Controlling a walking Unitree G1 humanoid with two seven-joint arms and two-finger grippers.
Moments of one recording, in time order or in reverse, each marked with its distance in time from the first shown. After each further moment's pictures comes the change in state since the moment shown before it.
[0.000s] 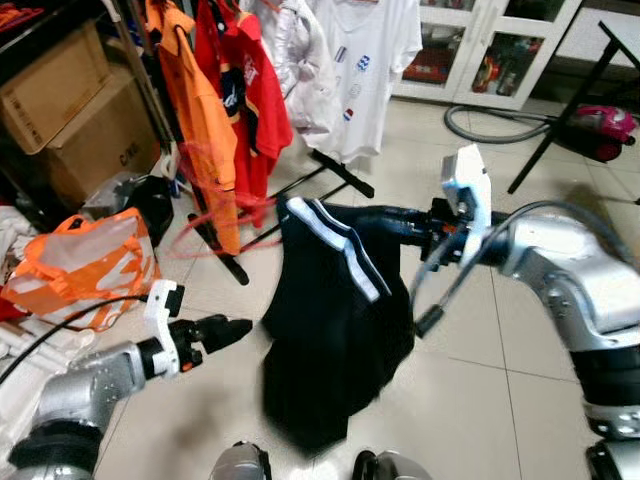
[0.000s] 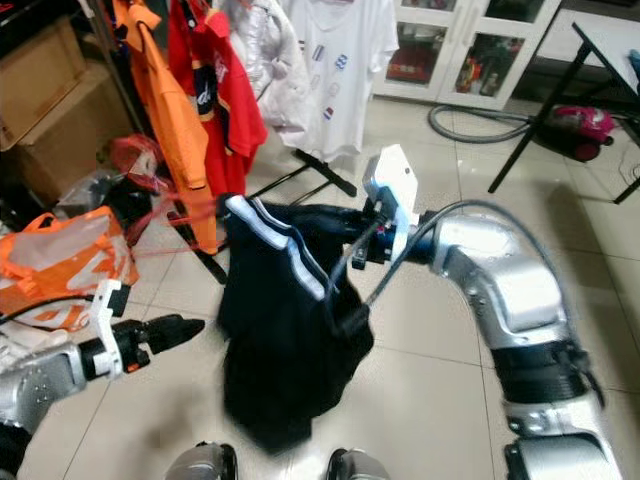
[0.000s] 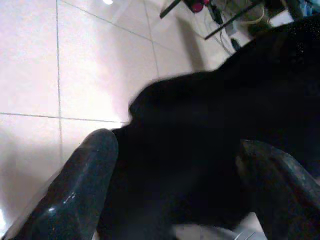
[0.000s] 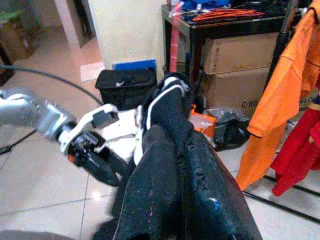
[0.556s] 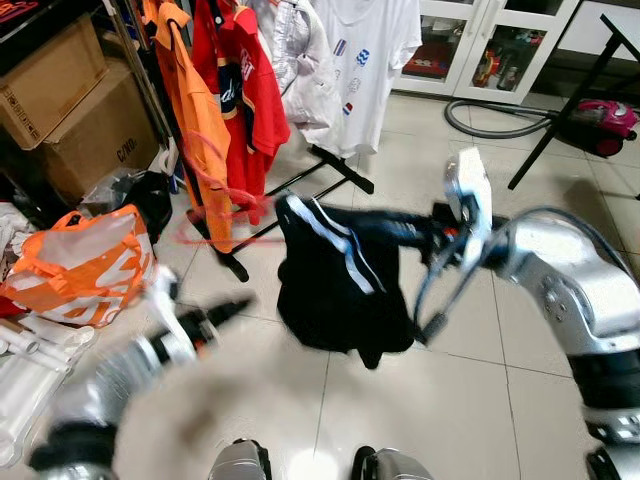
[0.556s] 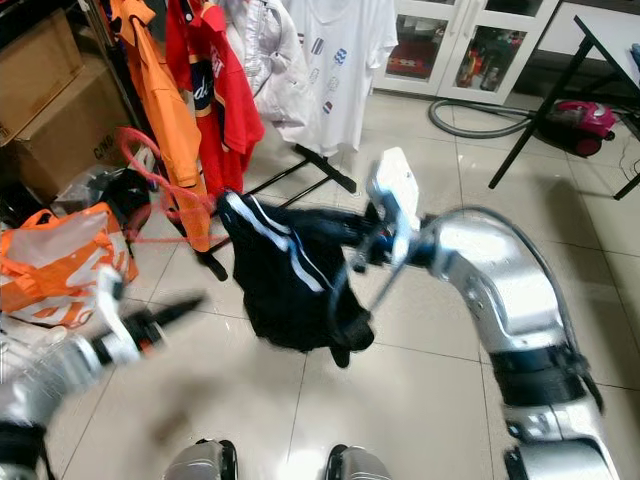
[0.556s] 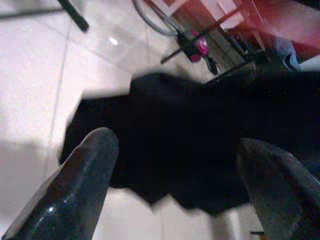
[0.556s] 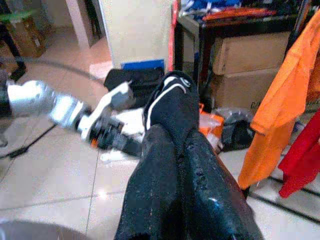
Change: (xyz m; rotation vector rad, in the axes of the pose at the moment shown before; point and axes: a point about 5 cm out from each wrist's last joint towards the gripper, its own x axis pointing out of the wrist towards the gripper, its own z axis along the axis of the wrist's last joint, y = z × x) left arm 0.004 -0.006 0.026 -0.068 -0.204 0.024; right arm -0.007 0.004 -0.006 -0.016 0.009 0.048
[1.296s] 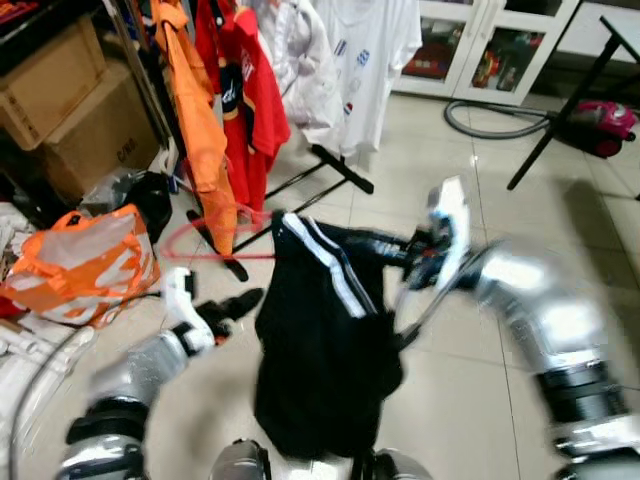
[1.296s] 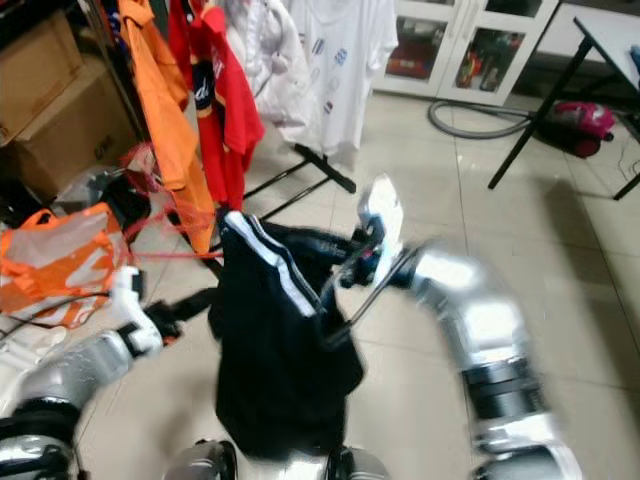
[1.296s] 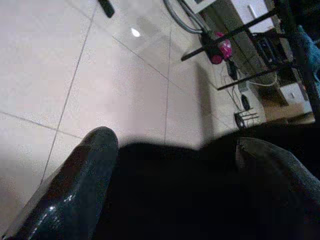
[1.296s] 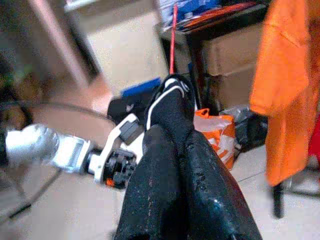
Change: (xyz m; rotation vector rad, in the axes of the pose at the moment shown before) left arm 0.033 0.007 -0.030 -0.121 0.023 0.117; right arm 0.019 -0.002 -0.059 0.289 -0.143 -0.097
